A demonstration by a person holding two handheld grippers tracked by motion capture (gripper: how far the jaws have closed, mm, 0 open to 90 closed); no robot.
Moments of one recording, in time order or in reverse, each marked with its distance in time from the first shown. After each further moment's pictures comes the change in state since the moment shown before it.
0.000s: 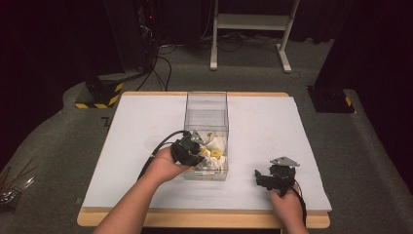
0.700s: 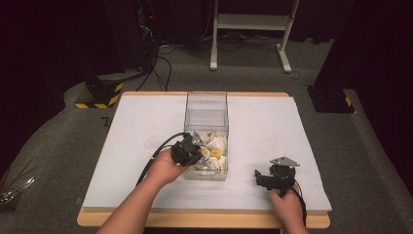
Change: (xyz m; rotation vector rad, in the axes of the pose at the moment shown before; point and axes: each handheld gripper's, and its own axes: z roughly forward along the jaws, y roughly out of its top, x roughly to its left) left arm -0.007 -0.003 0.000 -0.018 0.068 0.005; right arm 0.000 0.000 0.000 -0.001 -0.001 -0.003
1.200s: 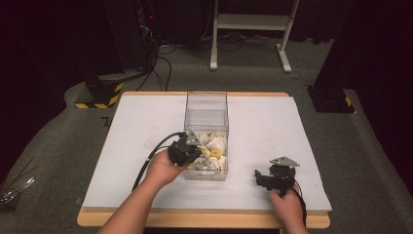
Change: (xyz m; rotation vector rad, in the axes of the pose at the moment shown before) left arm 0.004 -0.007 -0.011 -0.102 -0.029 -0.042; right arm 0.000 0.000 0.000 0.000 -0.001 -0.001
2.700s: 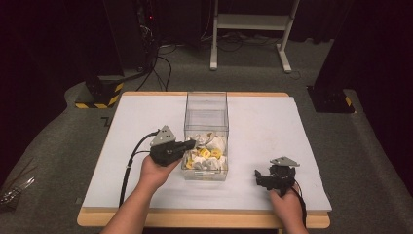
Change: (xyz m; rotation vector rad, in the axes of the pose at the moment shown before) left arm 0.012 -0.027 -0.044 -0.460 -0.046 -0.157; right arm 0.000 0.000 0.000 0.002 0.001 0.003
